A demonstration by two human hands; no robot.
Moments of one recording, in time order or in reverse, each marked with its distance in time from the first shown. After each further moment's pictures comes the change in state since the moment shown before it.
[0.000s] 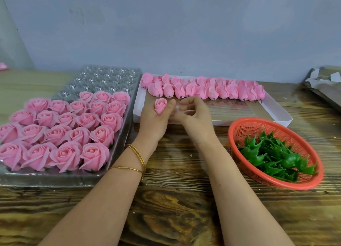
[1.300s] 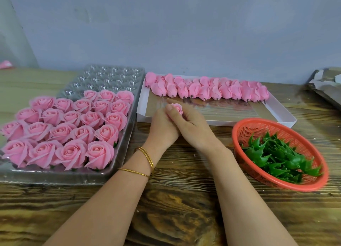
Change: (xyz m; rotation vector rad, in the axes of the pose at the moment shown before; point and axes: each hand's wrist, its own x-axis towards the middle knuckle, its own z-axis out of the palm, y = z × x) left_hand -0.002 -0.007 0.010 0.439 -0.040 0.176; right_hand -0.008 0.000 0.004 -0.205 -0.307 -0.295
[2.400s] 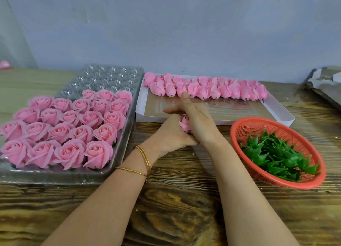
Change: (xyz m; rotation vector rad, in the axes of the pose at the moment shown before) left_hand -0.018 0.026 -0.011 -0.342 -0.532 -0.074; right_hand 0.002 -0.014 -0.013 0.203 0.064 0.231
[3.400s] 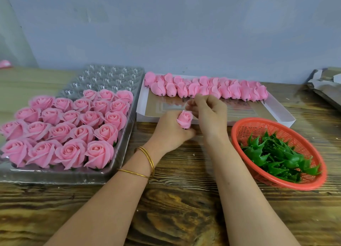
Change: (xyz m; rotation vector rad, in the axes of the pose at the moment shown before) left_hand 0.003 -0.004 -0.002 0.204 0.216 -0.014; right_hand 0.013 0.012 -0.003 0.067 0.503 0.070
